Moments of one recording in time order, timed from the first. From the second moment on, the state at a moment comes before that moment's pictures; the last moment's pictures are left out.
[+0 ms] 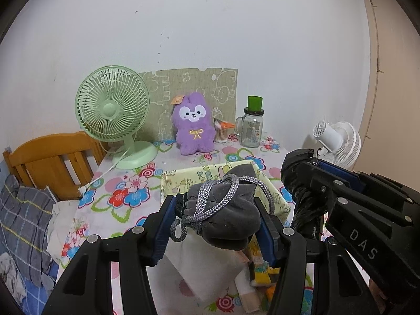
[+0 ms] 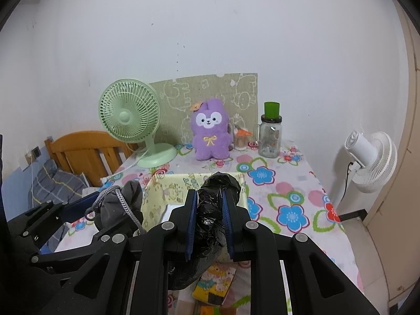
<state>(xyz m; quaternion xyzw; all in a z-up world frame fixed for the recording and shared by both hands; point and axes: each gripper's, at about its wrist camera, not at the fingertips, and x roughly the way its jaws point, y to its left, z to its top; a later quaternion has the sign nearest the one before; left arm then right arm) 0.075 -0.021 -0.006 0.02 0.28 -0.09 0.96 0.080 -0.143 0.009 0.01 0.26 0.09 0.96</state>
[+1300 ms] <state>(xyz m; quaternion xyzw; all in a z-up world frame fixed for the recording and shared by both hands) 0.173 -0.020 -0.042 0.01 0.33 -0.08 0.94 0.185 -0.131 -0.026 0.02 0.31 0.10 0.94</state>
